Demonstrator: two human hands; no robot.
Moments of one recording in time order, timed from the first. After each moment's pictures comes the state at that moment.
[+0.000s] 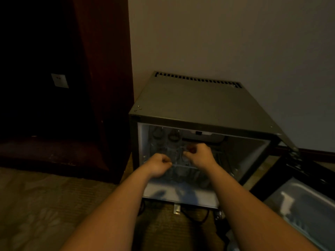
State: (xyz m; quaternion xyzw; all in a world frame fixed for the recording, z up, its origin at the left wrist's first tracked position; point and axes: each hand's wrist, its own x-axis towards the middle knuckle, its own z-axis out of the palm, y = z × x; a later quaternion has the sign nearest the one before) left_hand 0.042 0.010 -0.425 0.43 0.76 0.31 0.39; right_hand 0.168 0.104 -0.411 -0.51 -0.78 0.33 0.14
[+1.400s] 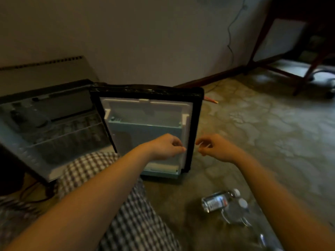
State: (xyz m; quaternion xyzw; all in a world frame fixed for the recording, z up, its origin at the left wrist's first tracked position) left_hand 0.495 -0.140 -0.333 0.74 0.51 0.05 0.44; right_hand 0.693 -0.151 -0.358 -0.62 -0.70 0.32 0.14
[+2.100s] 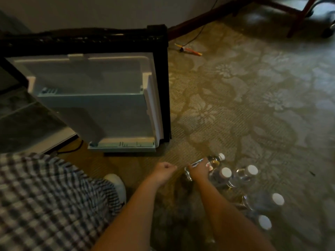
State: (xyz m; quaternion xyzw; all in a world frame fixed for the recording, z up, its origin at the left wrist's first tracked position) left_hand 0.588 -0.177 -0.518 0.47 0.65 0.01 0.60; right_hand 0.719 -0.191 -0.625 -0.85 -0.24 0.42 0.21
